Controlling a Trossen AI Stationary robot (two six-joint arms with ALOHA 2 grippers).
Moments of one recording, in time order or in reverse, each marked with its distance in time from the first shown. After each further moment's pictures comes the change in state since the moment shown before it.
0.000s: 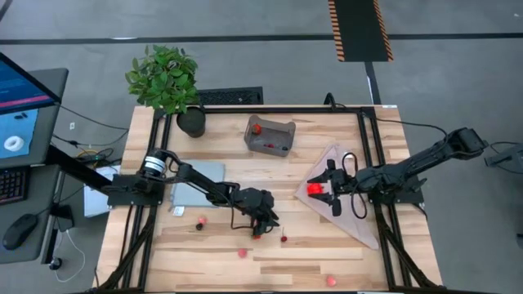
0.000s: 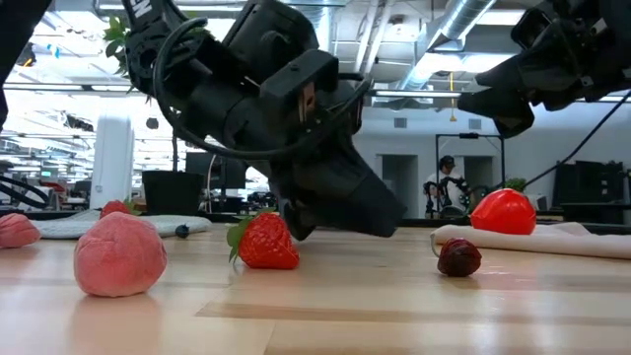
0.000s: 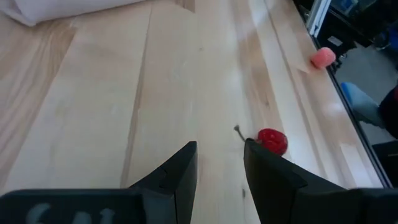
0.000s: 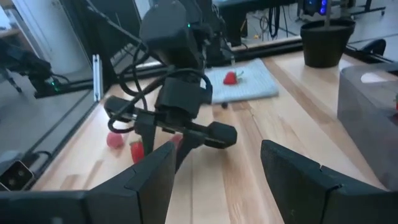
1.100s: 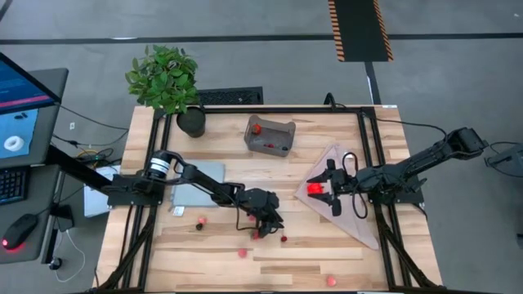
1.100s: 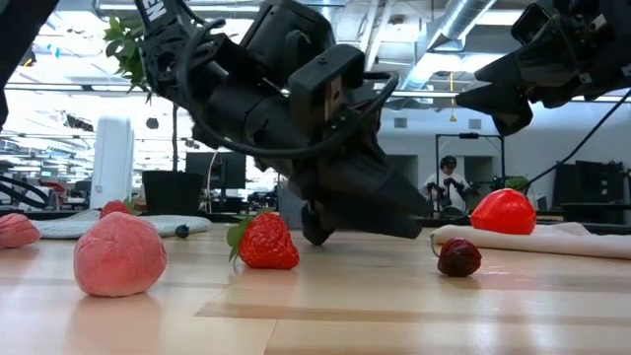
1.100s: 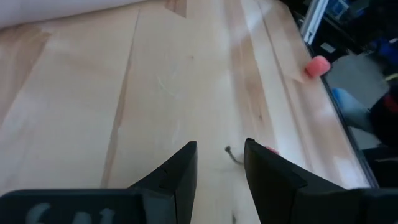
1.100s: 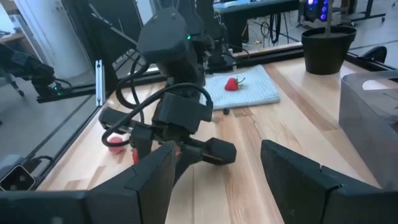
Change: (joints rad) left arm 0.002 0.064 0.080 -0.005 0.054 -0.045; right arm 0.000 0.002 0.000 0.025 0.000 -0.011
